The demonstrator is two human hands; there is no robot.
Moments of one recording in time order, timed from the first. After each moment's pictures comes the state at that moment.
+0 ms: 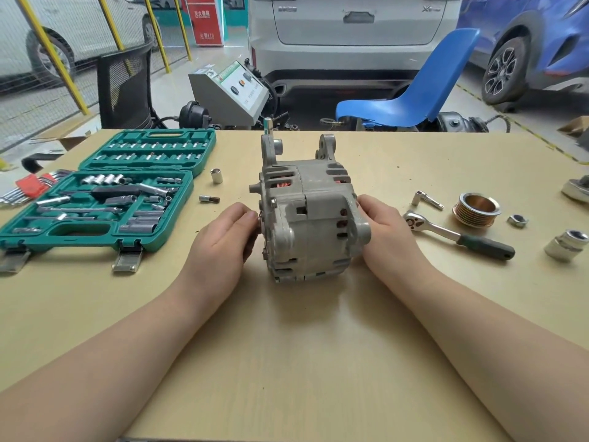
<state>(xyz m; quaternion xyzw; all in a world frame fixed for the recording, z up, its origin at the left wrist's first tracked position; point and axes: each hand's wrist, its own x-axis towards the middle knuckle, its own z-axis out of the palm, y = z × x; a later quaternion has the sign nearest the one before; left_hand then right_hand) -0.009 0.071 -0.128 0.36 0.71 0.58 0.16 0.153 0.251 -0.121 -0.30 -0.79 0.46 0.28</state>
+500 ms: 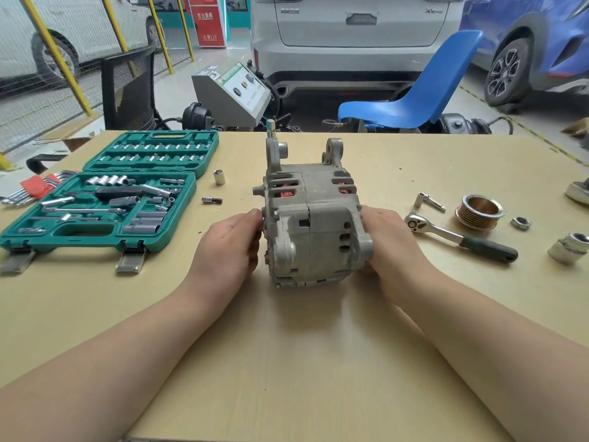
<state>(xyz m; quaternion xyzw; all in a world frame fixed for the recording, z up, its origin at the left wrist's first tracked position) -0.001 0.076 -0.123 0.30 0.72 0.60 0.20 0.150 0.238 -0.111 -0.33 -0.67 0.62 0.25</state>
